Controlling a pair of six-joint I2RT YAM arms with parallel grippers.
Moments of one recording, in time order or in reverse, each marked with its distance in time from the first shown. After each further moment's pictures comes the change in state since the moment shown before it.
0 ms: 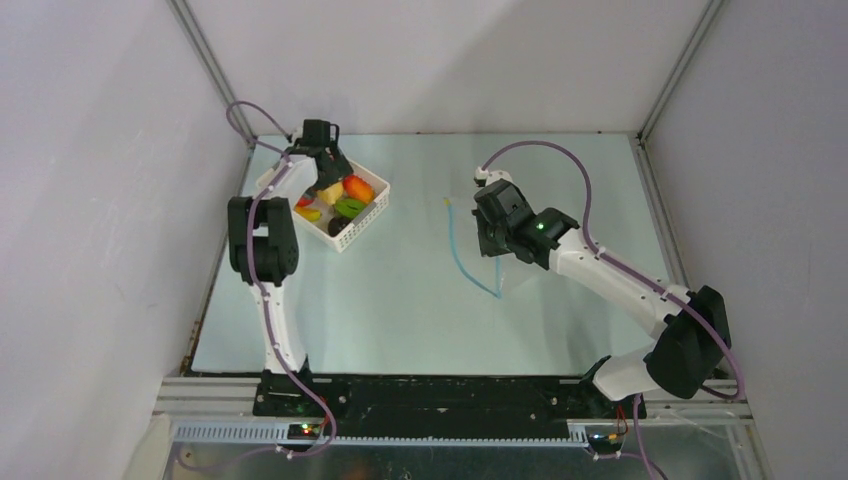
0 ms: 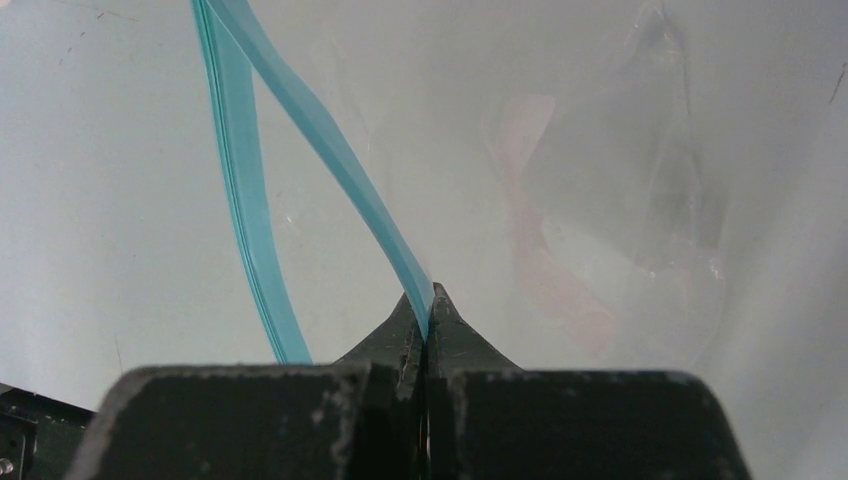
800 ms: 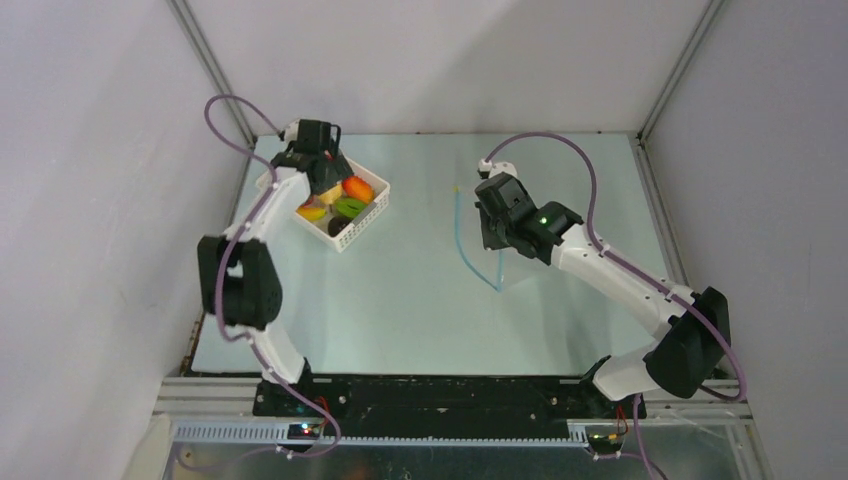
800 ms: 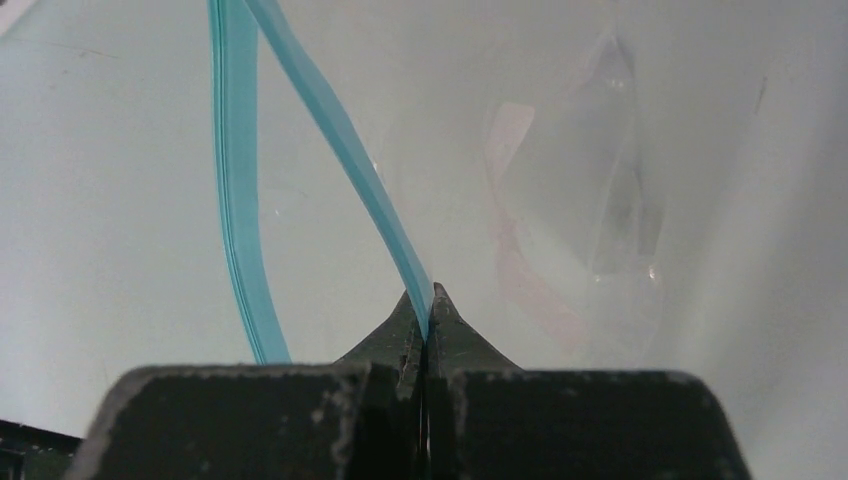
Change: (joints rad) left arm -0.109 -0.449 -0.269 -0.112 -0.090 -0.047; right arm -0.002 0.002 0.066 -0.065 0.086 -0.004
